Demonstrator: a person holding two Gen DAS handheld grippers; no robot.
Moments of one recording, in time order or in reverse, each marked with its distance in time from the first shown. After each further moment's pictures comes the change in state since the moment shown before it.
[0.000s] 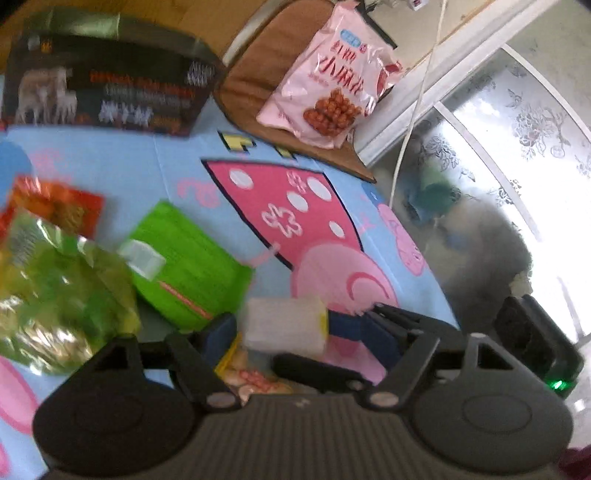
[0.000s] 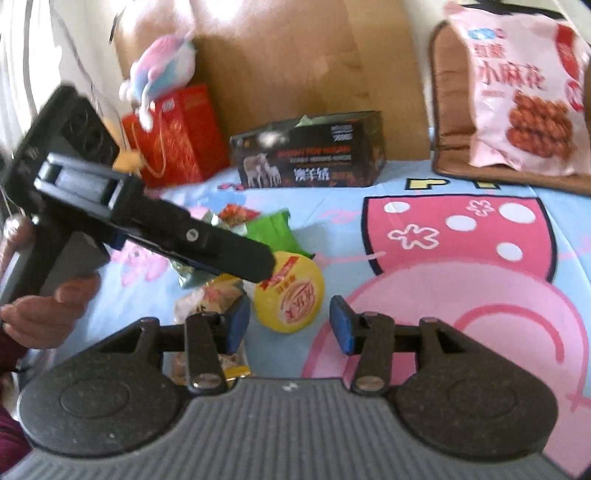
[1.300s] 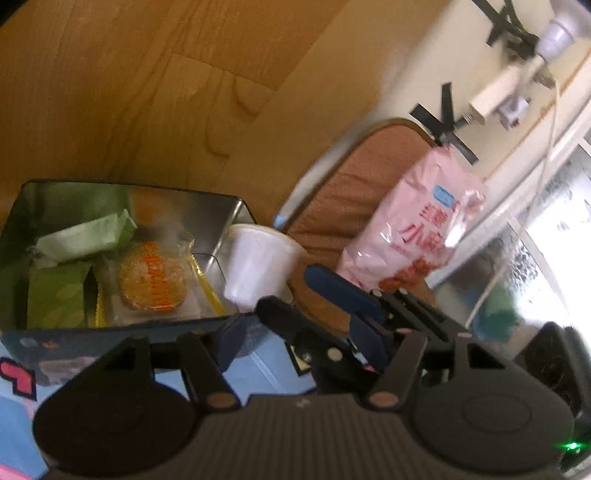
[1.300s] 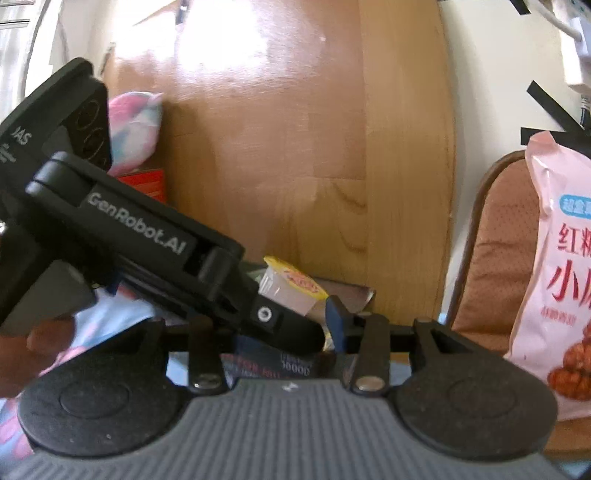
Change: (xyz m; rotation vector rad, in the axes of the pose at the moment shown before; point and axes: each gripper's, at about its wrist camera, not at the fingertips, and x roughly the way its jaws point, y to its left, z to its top) left arm 0.010 0.029 0.191 -0.025 -0.193 0.197; right arm 0.115 -0.042 0.151 -0.196 -0.258 -0.047
